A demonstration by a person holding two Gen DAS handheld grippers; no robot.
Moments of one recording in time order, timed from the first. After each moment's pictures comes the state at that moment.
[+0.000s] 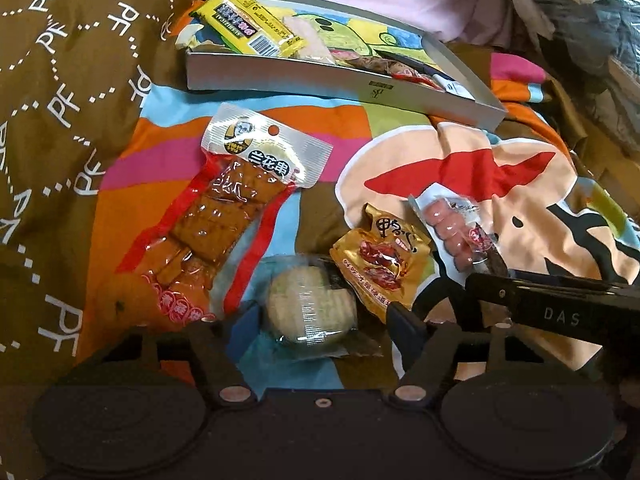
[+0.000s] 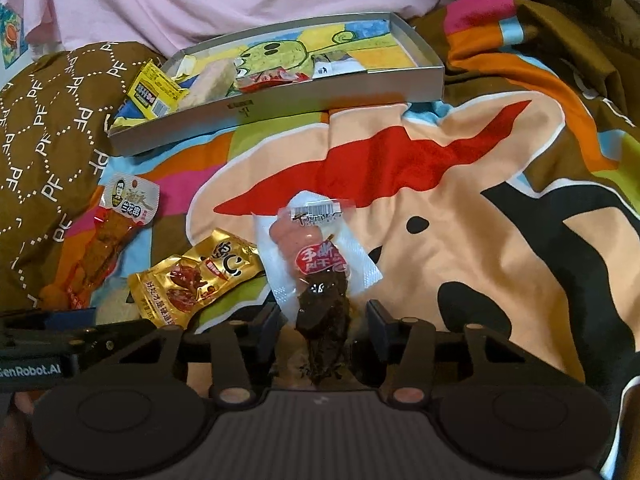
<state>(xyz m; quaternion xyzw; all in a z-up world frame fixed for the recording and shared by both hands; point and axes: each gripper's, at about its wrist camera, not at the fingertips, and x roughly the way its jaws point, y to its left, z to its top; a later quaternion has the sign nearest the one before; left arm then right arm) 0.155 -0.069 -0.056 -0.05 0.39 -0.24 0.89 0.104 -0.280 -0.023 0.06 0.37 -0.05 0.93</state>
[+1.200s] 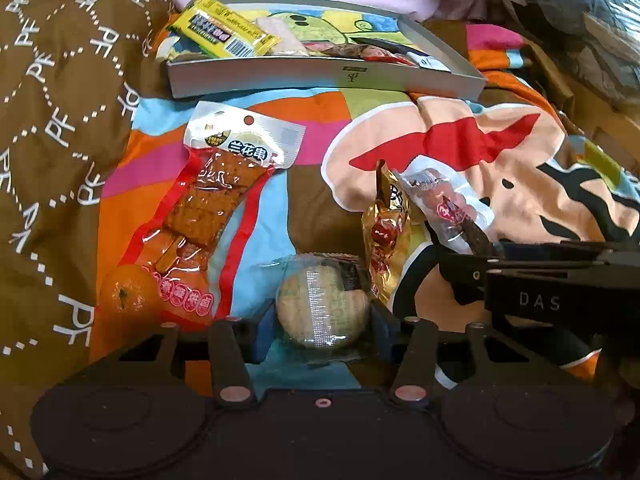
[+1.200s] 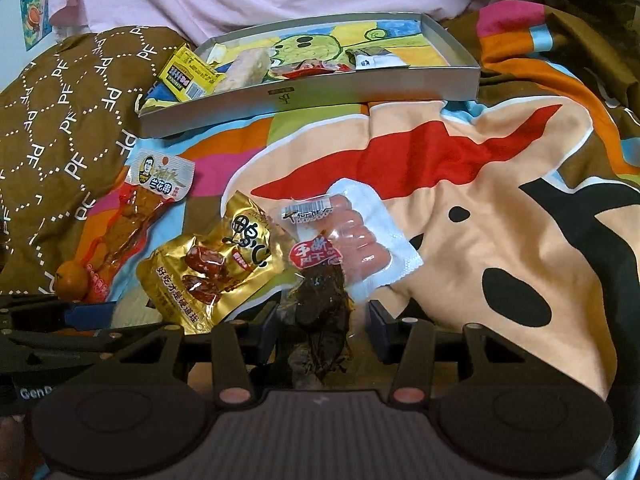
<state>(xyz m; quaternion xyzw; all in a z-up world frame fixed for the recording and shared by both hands) 0.131 -0.079 -0.056 0.01 0.38 -0.25 0.89 0.099 -0.259 -0.027 0.04 0.37 -0.02 0.93</state>
